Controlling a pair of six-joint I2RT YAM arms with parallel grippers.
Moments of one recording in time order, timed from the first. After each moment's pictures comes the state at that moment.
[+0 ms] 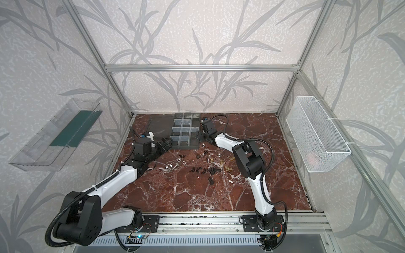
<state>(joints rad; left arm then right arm) -0.20 1.24 0.62 0.11 0.12 -0.81 0.58 2.23 1.62 -0.14 0.05 0.32</state>
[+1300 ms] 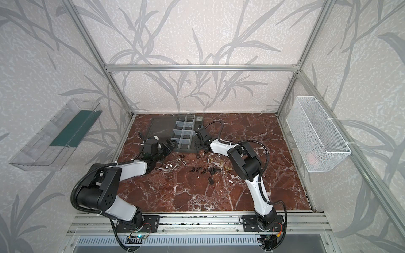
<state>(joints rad) -0.20 1.58 0.62 0.41 0.14 -0.96 0.66 2.20 1.50 -0.13 0.13 0.37</state>
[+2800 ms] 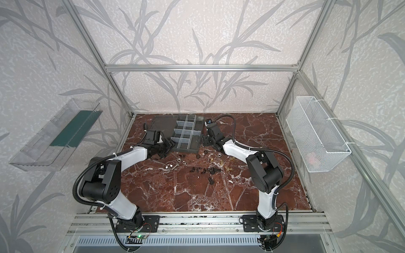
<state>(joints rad) -0.15 1.68 0.91 -0.11 0.30 -0.99 0.59 1.88 1.26 -0.04 0.14 0.19</state>
